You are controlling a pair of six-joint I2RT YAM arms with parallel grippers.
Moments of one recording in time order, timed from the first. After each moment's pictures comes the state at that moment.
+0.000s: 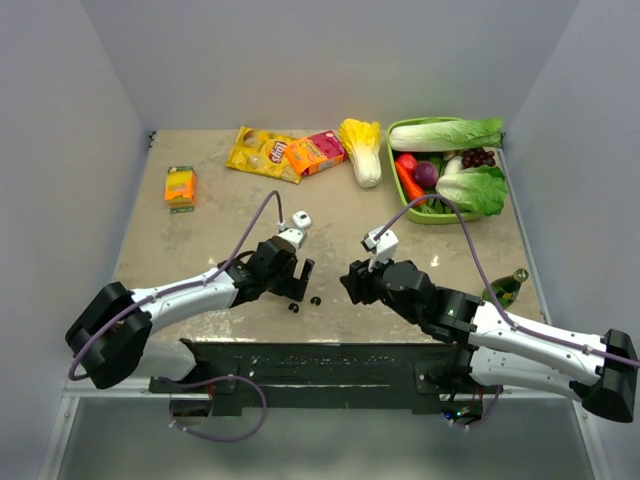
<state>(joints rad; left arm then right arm) -0.79 1.33 0.67 -0.23 -0.18 -0.35 1.10 0.89 0.64 -0.17 0.39 0.38</state>
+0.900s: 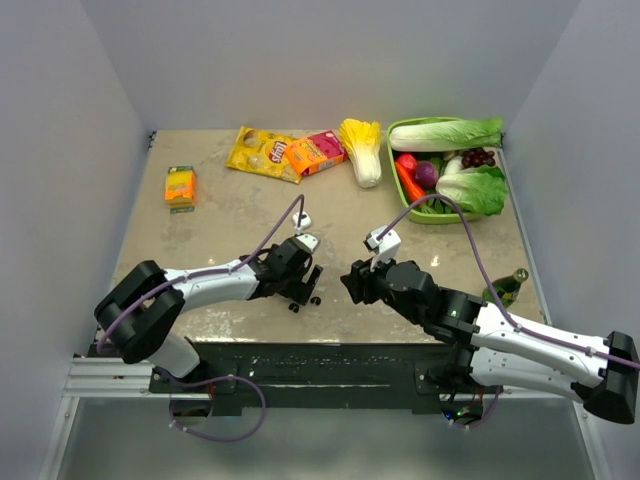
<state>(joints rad) -0.83 1.52 0.75 -0.26 -0.21 -0.29 1.10 0.87 0.64 -0.17 0.39 0.38</state>
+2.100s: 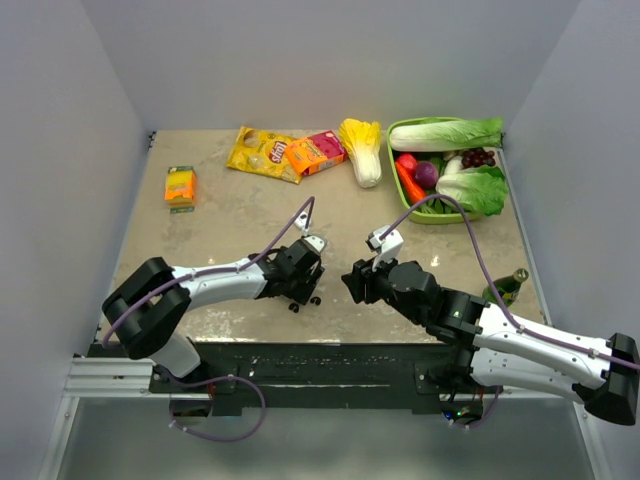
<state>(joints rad) -0.87 1.56 0.81 -0.32 -0.27 -0.30 1.10 0.85 0.64 -0.17 0.40 0.38</state>
